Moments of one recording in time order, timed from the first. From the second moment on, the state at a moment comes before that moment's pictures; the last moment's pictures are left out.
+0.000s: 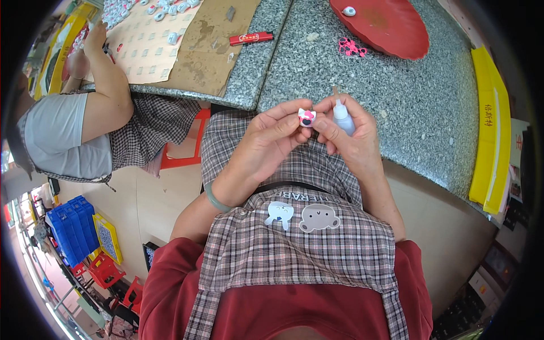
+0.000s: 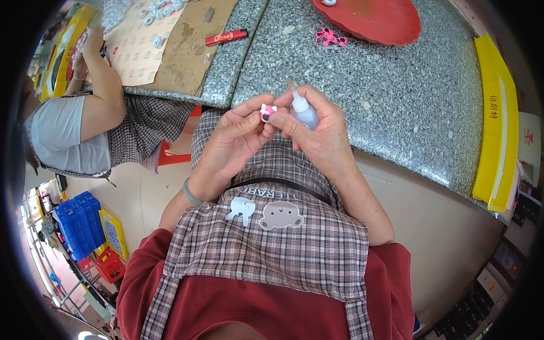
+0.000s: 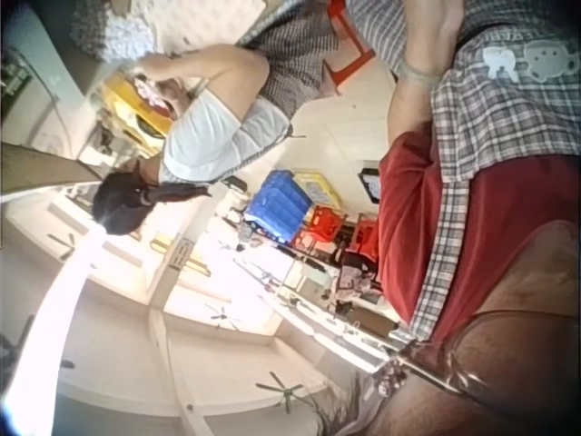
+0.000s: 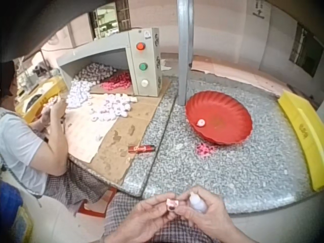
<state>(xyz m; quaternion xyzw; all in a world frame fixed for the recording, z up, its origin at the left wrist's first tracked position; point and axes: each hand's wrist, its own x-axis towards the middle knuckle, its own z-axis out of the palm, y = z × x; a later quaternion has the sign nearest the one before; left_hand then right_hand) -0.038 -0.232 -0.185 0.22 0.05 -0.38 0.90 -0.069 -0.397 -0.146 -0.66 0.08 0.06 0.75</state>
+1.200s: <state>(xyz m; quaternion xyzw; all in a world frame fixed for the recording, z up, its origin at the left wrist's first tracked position) 0.018 -0.257 -0.157 0.56 -0.16 -0.13 0.80 -0.019 -0.401 -0.136 -0.69 0.04 -0.07 0.72</state>
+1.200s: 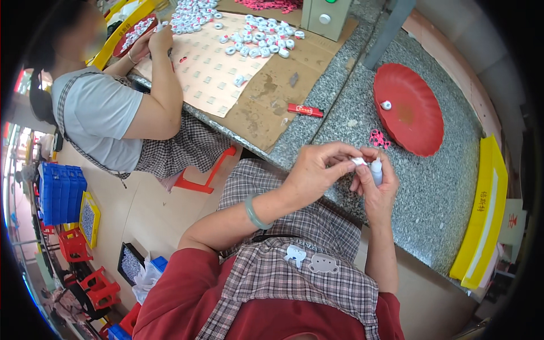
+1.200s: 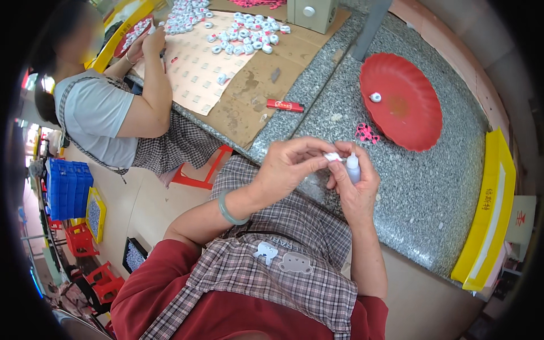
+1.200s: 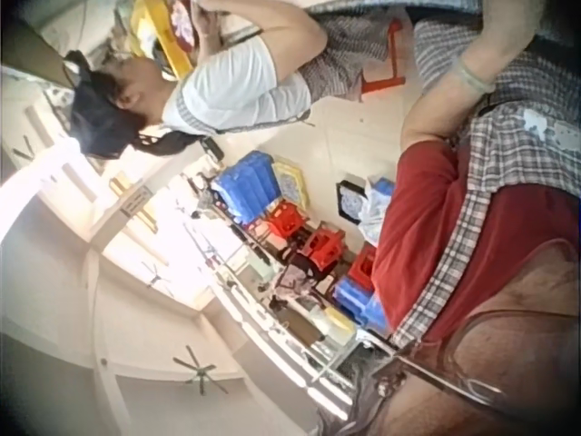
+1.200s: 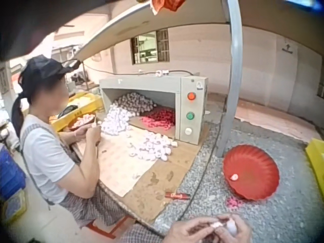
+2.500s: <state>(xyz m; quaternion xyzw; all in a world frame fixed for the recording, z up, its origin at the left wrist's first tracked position) 0.005 -0.205 -0.150 0.30 -0.05 -0.33 0.89 -0.048 -0.427 -0.141 -0.60 -0.02 -0.07 0.80</state>
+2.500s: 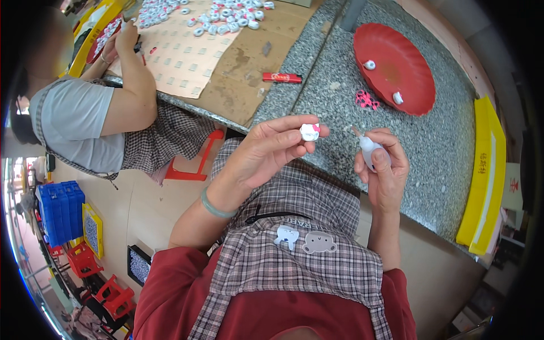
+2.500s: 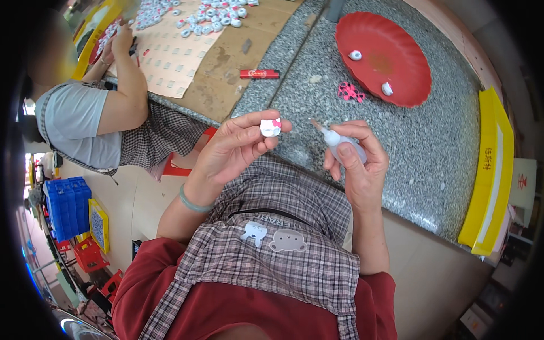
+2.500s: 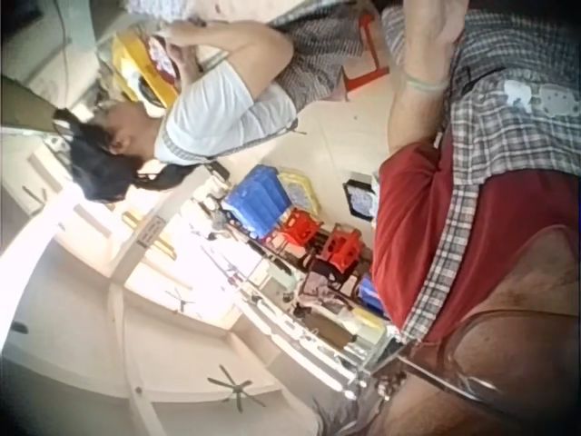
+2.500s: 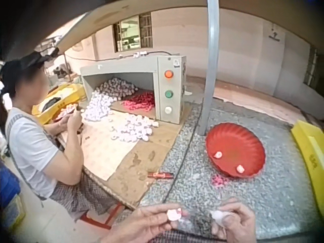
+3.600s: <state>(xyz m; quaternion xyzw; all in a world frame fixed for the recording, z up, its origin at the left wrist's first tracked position) -0.014 -0.220 -0.153 0.37 -0.06 -0.32 0.87 -0.073 -0.409 -0.126 -0.76 -0.05 -0.27 0.59</state>
